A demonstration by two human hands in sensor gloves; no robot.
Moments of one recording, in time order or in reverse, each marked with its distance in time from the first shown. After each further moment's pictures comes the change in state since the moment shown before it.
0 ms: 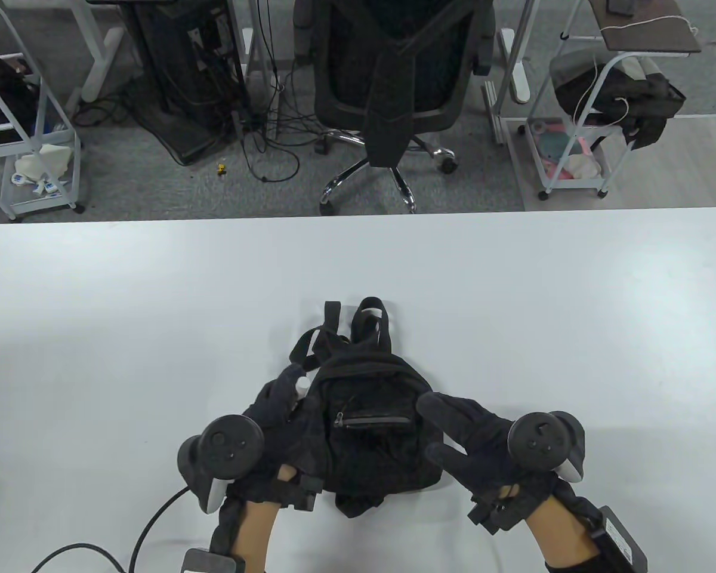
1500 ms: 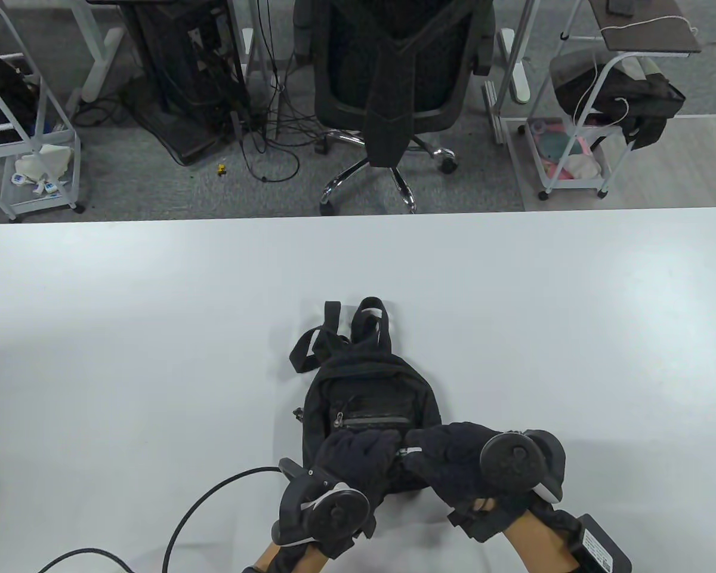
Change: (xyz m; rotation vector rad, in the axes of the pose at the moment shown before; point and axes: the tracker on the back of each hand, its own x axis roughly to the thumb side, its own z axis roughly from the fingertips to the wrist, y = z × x) left_hand 0.062 -0.067 0.043 -0.137 -0.457 -0.279; right_hand 0.023 0.019 0.003 -0.096 0.001 0.181
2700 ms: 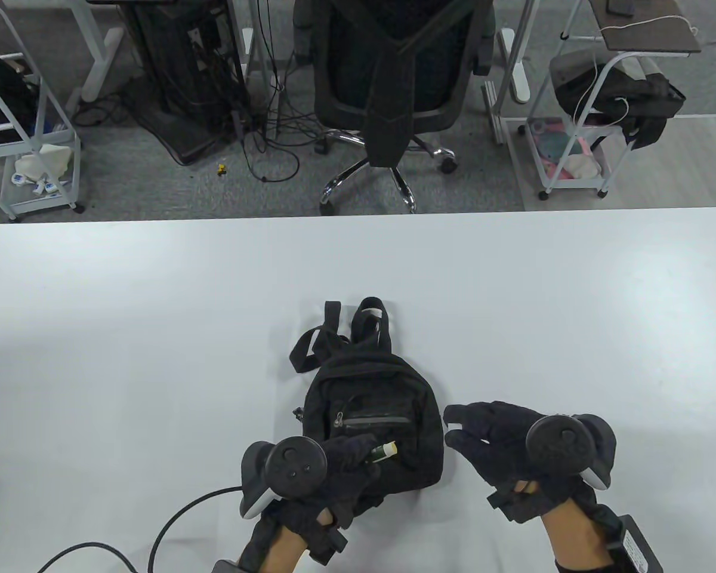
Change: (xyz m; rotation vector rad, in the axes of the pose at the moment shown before) left_hand -0.044 0.008 0.000 -0.224 0.231 0.301; right_hand -0.022 -0.050 0.000 -0.057 0.047 0.110
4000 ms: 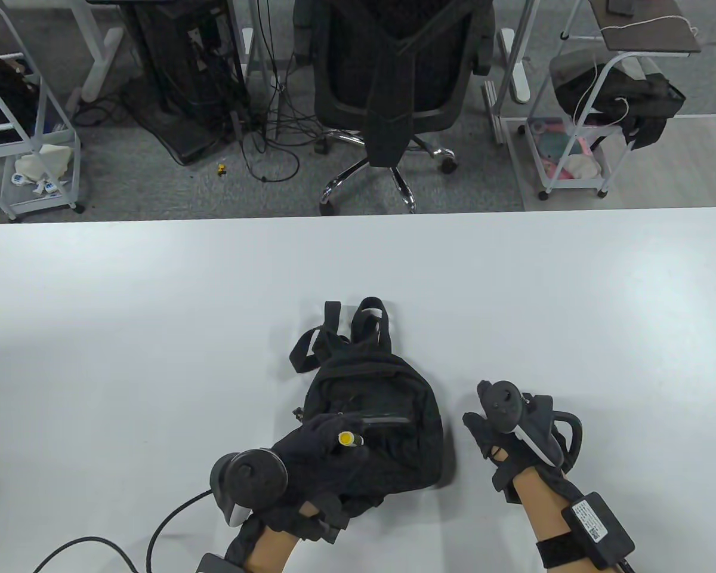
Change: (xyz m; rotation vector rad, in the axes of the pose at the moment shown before) left_hand -0.026 0.011 0.012 0.350 -0.059 0.231; right_hand -0.078 0.061 -0.010 0.200 0.546 0.504
